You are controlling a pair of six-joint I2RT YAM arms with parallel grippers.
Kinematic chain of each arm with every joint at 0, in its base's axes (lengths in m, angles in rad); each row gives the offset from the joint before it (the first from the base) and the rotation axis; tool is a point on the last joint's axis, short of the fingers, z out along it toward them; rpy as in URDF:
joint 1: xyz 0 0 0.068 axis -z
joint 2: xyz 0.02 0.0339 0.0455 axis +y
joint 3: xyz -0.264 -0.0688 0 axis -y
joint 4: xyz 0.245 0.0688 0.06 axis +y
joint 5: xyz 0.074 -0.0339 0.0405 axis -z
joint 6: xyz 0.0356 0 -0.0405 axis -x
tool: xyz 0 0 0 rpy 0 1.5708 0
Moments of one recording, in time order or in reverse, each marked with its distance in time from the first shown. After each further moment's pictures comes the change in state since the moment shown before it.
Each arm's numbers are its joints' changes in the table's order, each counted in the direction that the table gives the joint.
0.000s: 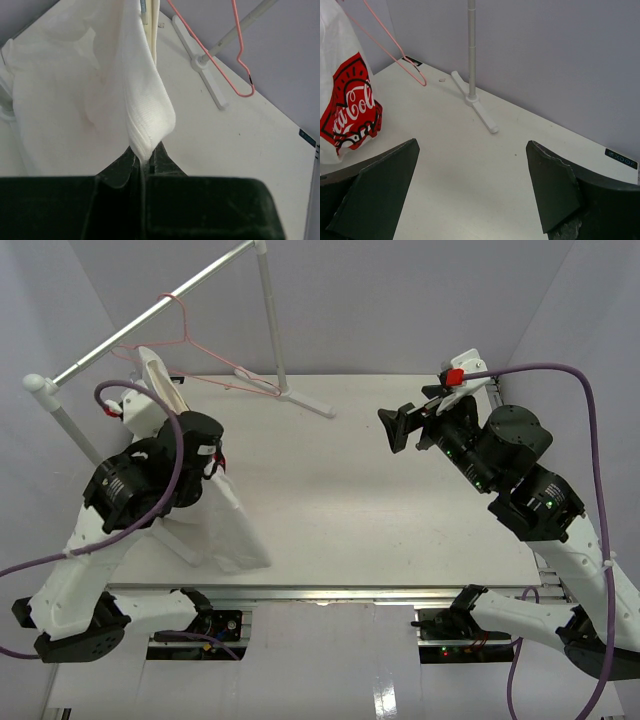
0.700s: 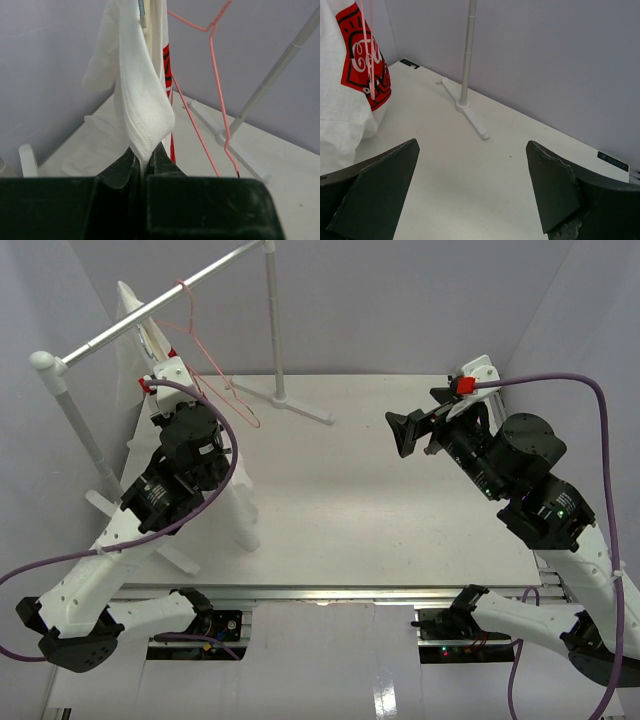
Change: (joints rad) left arm -0.016 -0.087 -0.342 -0.960 -0.274 -0.929; right arm 0.000 -0.049 -0.027 0.000 0.001 0.029
